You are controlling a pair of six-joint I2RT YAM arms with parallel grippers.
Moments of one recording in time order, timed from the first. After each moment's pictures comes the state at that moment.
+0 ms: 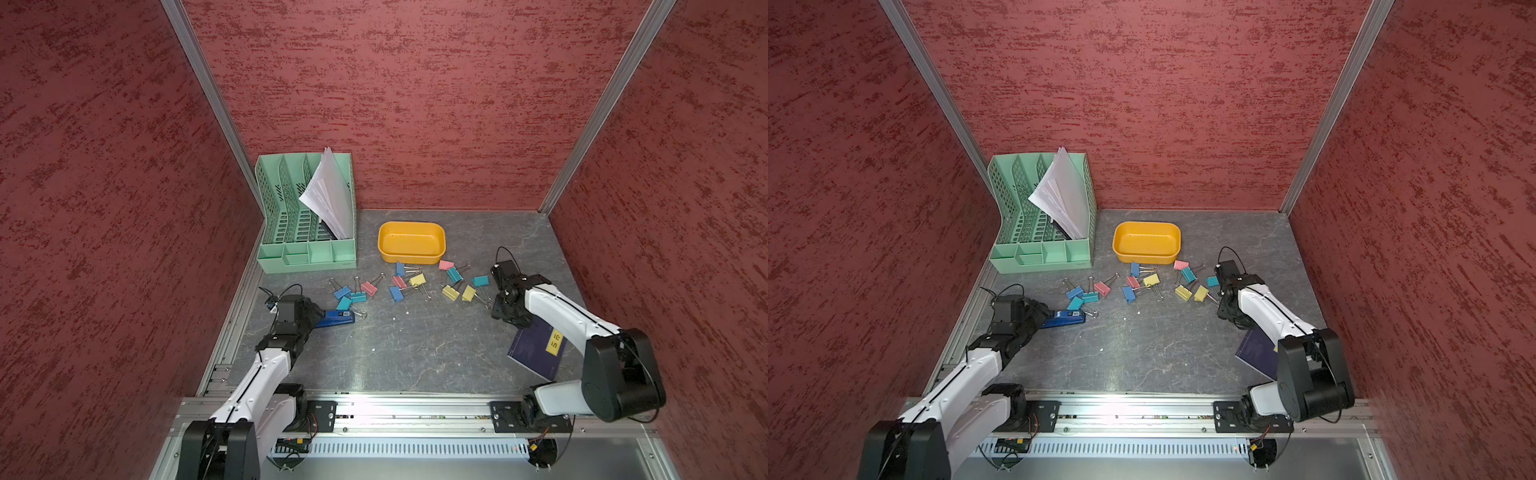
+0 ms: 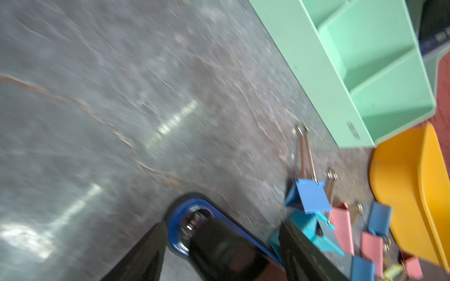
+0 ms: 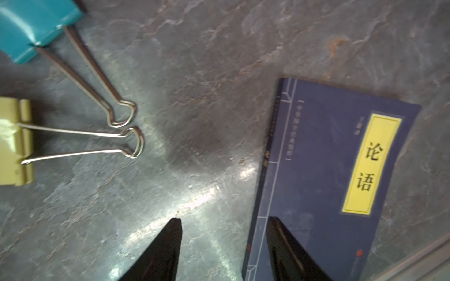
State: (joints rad) left arm 0.07 0.93 0.31 -0.21 -0.06 -0.91; right arm 0.25 1.41 0.87 -0.88 0.25 0.64
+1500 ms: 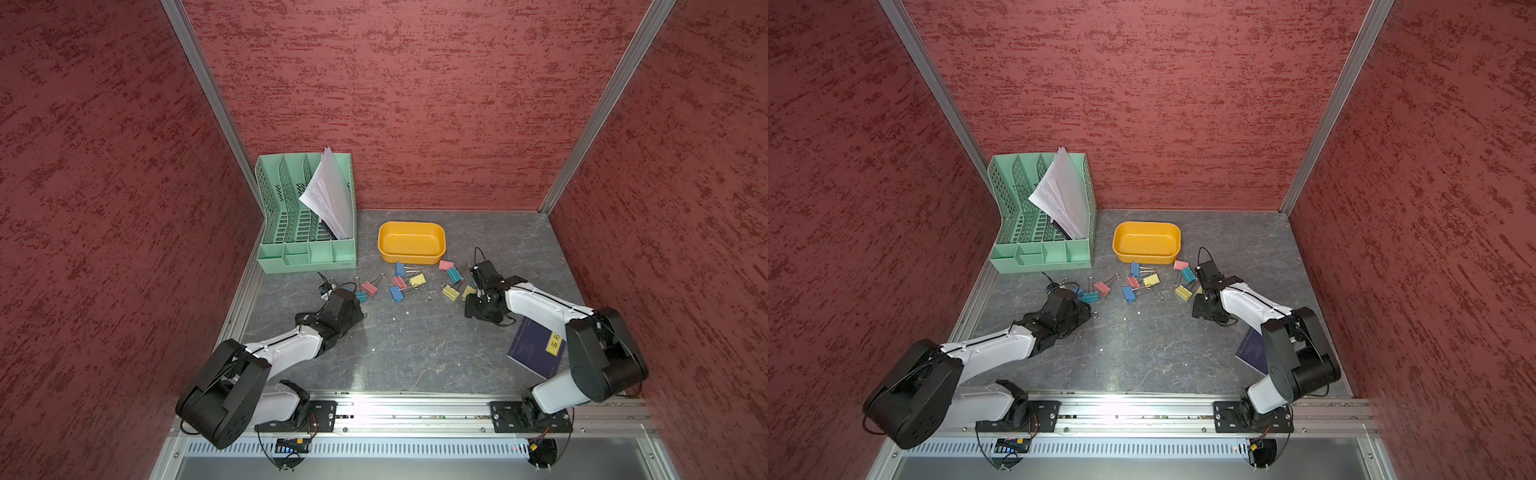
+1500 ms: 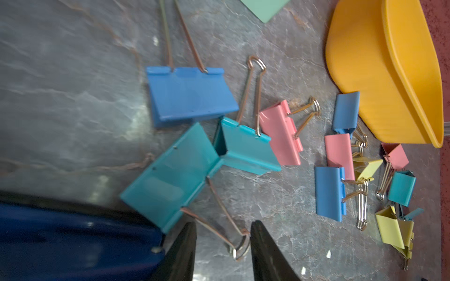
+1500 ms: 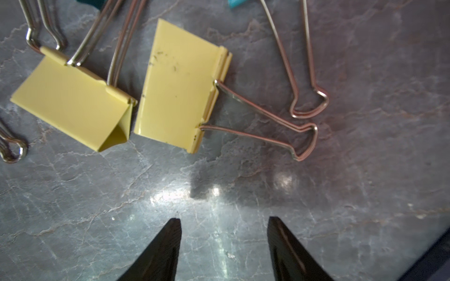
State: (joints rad) left arm -0.46 1.25 0.38 0.03 -0.15 -1.01; right arm 0.36 1.54 0.86 -0.64 0.02 0.54
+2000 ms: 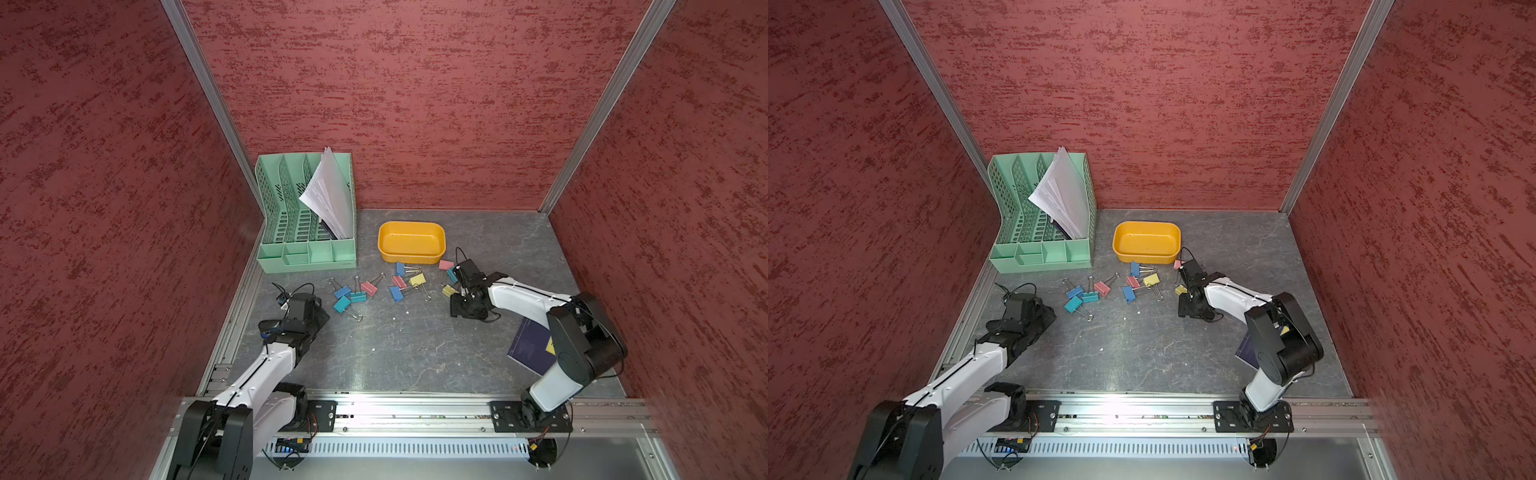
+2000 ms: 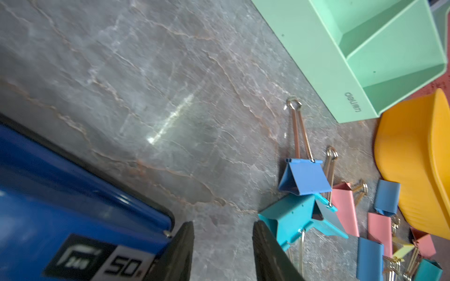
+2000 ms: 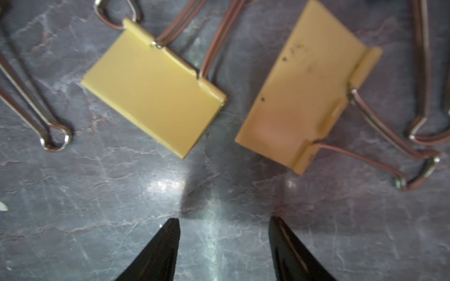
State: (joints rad) left arm -0.11 1.00 0.32 -0.16 -0.10 -0.91; right arm 0.46 1.65 0.95 -0.62 -0.01 0.54
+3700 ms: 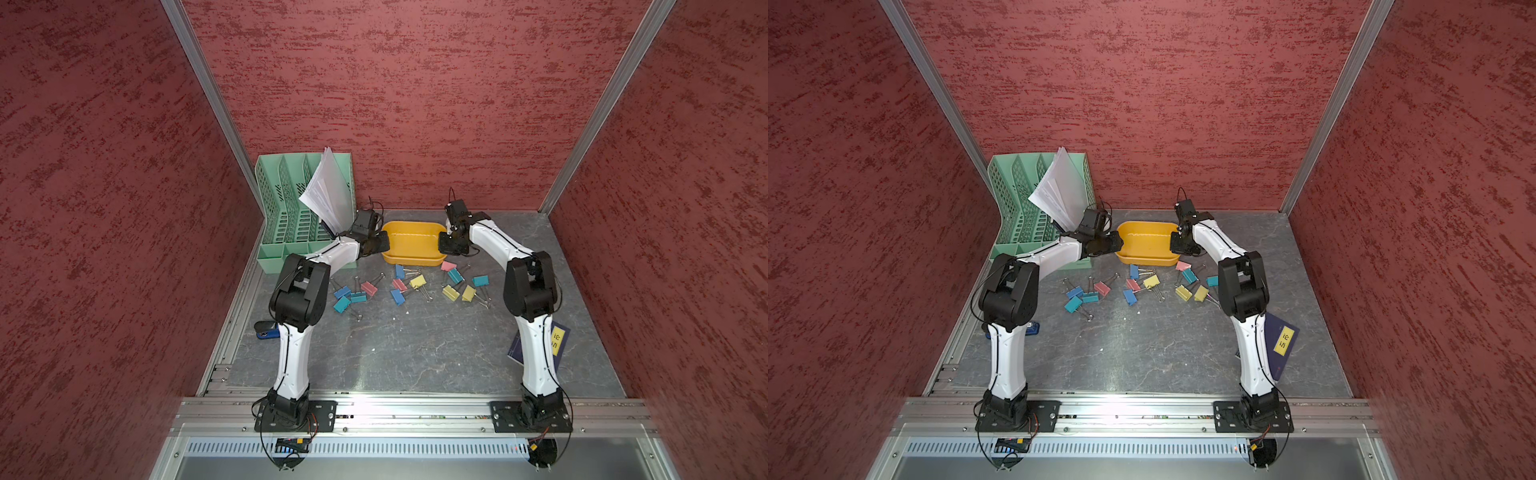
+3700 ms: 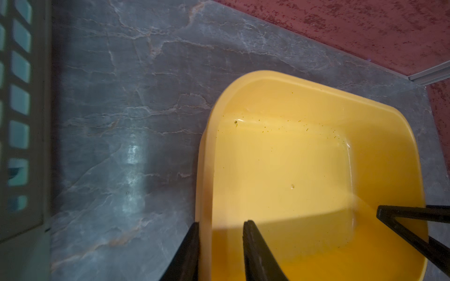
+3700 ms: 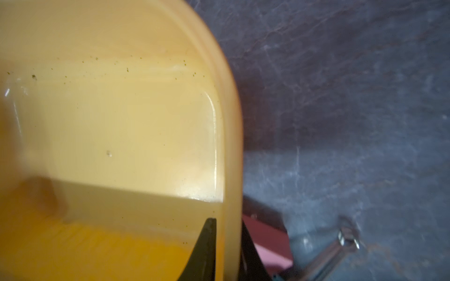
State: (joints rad) left arm -0.37 2.04 1.52 -0.25 0.13 -0.48; right arm 0.31 2.19 1.89 -0.86 -0.09 0.39
